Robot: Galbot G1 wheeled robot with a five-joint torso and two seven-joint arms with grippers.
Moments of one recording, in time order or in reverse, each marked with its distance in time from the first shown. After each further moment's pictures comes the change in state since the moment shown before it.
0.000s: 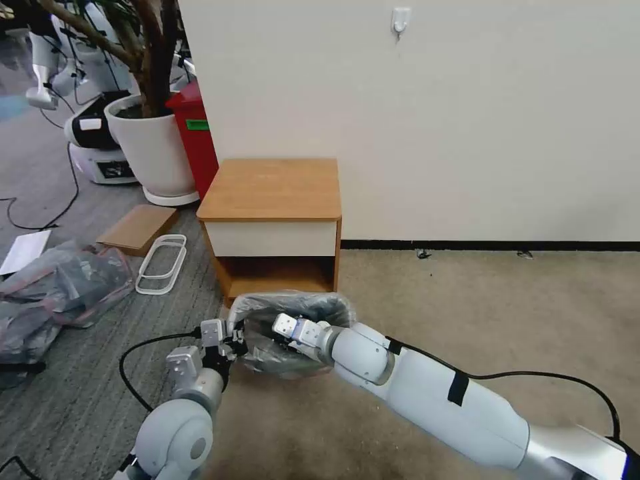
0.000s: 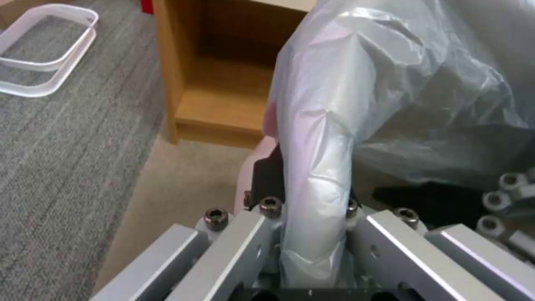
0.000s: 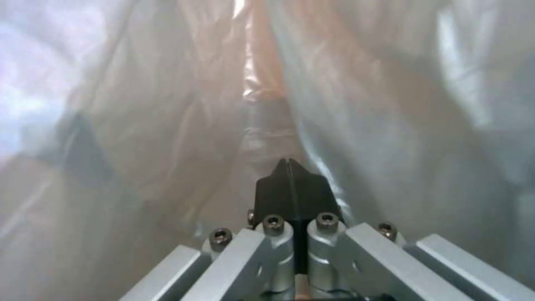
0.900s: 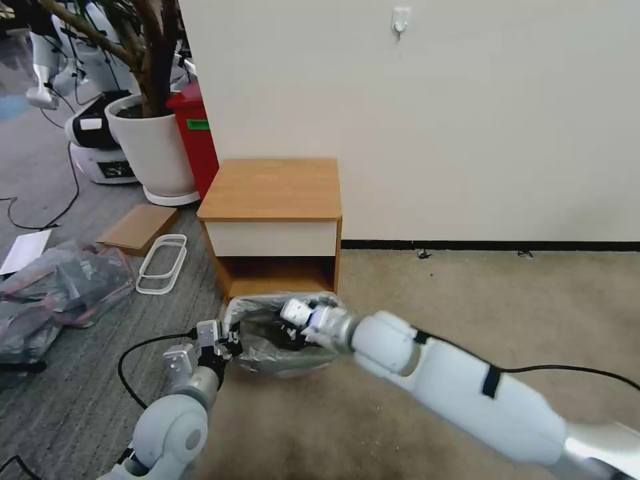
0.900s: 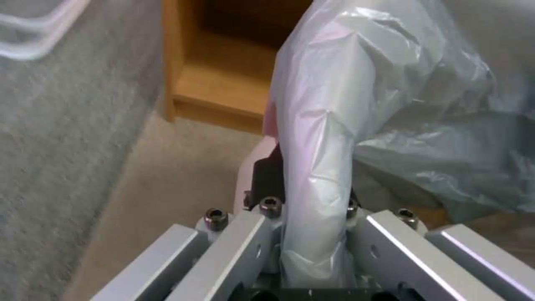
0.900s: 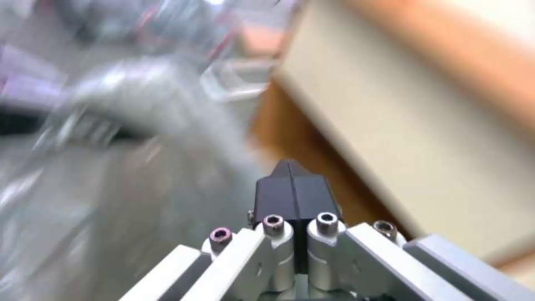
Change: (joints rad) left arm -0.044 0.016 -0.014 0.032 -0.185 0.039 -0.031; right arm -0.055 -0.210 0.248 0.287 0.195 0.066 0.006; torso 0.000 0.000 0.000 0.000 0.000
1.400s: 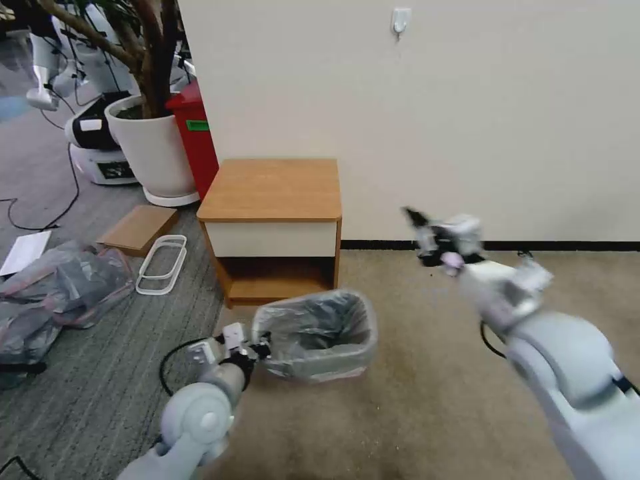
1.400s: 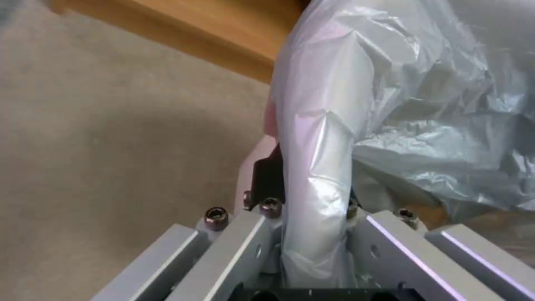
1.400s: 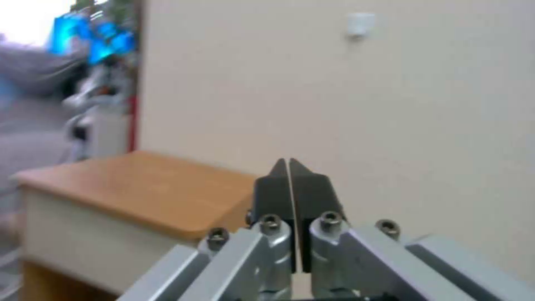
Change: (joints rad) left arm -0.116 -0.077 0.148 0.082 -0.158 0.051 -0.088; right arm -0.654 0.095 0.845 0.295 0.057 0.325 0.146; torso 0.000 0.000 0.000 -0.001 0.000
